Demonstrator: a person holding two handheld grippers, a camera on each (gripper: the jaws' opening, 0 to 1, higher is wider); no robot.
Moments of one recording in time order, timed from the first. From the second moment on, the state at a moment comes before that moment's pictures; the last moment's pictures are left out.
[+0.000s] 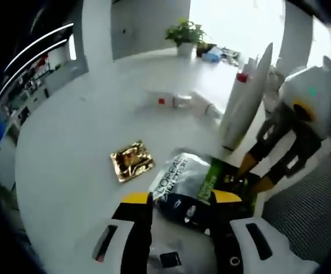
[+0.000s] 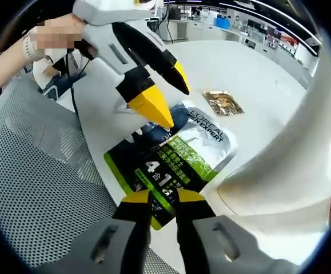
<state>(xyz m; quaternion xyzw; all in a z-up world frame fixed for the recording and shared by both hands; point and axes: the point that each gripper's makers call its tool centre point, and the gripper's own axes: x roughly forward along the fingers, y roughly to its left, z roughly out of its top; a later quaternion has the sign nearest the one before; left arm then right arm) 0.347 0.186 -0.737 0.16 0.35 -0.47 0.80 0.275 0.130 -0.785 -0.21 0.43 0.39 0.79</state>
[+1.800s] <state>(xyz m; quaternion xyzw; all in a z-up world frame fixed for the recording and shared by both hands) 0.270 0.242 -0.656 0.07 0.28 -0.33 0.90 0.252 0.011 -0.650 -0.14 0.31 0.26 0.90</state>
